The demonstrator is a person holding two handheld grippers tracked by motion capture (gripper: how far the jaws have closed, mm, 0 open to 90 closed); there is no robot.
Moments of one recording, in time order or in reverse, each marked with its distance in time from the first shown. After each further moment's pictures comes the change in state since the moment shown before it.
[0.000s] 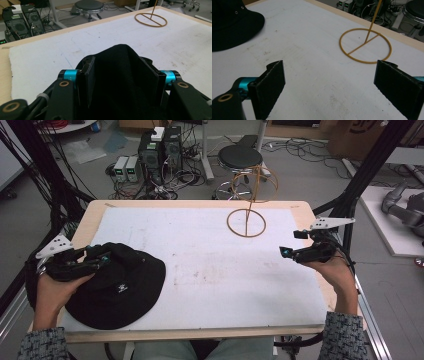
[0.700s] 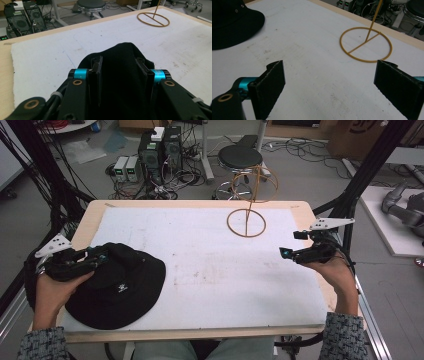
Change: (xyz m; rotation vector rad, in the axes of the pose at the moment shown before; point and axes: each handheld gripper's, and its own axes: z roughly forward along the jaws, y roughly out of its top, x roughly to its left) left arm 0.002 0.000 0.000 0.015 0.013 -0.014; right arm 0.001 0.000 0.000 0.008 -0.001 -0.006
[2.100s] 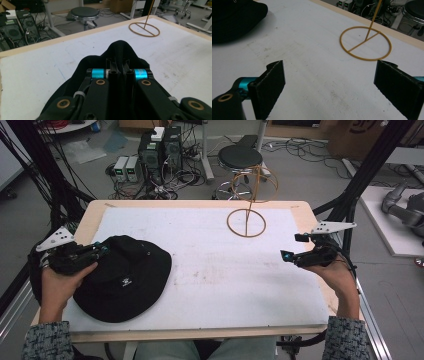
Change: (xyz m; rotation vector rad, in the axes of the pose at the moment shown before) left arm -0.010 0.023 0.004 -0.067 -0.049 0.012; right arm 0.003 -0.008 -0.004 -0.011 -0.008 -0.010
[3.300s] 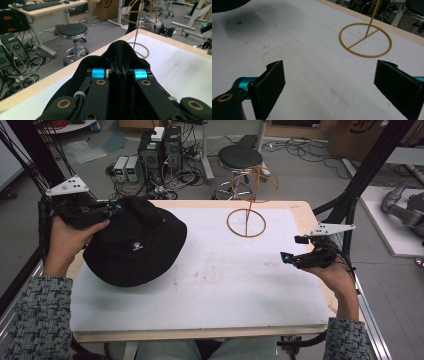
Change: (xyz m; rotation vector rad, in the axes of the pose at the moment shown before) left arm -0.001 0.114 0.045 -0.010 -0.109 0.112; right arm -0.001 -0.006 0.003 0.008 -0.003 0.008
